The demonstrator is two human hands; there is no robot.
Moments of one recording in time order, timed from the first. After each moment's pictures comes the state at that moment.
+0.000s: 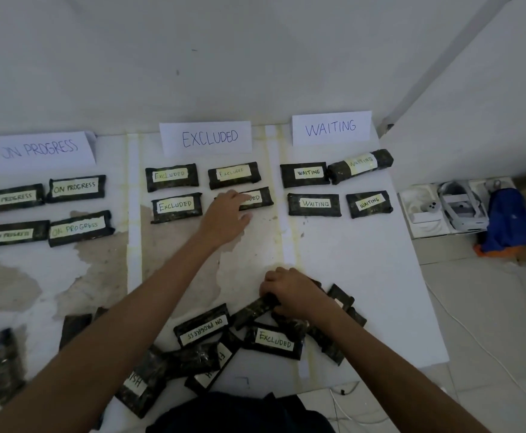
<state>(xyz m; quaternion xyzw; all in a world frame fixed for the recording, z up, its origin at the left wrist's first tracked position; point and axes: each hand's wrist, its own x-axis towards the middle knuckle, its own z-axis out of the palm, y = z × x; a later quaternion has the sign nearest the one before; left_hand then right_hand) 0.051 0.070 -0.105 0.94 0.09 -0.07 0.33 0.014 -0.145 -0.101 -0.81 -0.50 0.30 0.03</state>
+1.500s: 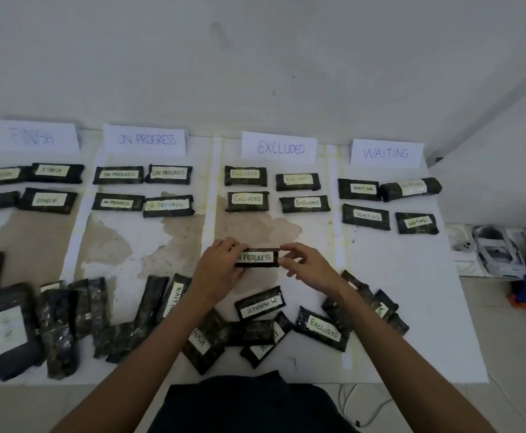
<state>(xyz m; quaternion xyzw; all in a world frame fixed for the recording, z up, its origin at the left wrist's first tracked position) -0.142 0.132 -0.071 0.97 0.09 0.02 0.22 -0.021 -0.058 -0.055 -0.80 -0.16 0.41 0.41</state>
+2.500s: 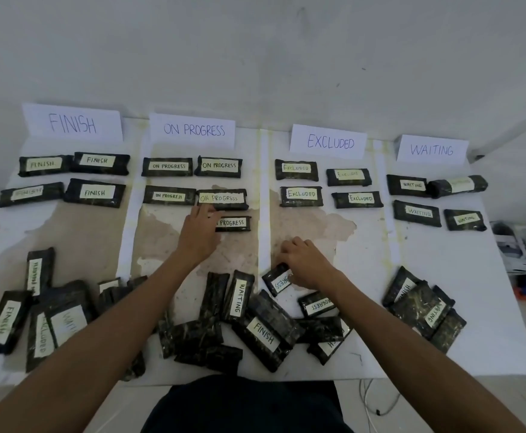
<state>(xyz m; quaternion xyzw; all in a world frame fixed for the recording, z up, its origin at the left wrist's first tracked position) -0.168 0.321 -0.132 0.96 0.16 -0.01 0.21 -0.082 0.077 -0.088 -0.82 -0.53 0.19 -0.09</state>
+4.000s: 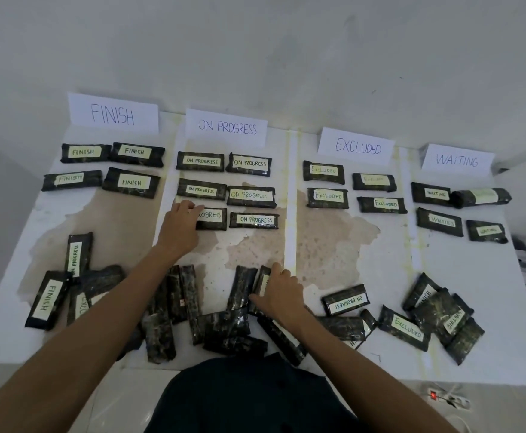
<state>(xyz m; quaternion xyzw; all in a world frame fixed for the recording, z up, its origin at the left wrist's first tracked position) -0.230 0.398 -0.118 0.95 0.23 -0.07 0.20 -0.204 0.149 -0.095 -0.92 -0.20 0.32 0.02</state>
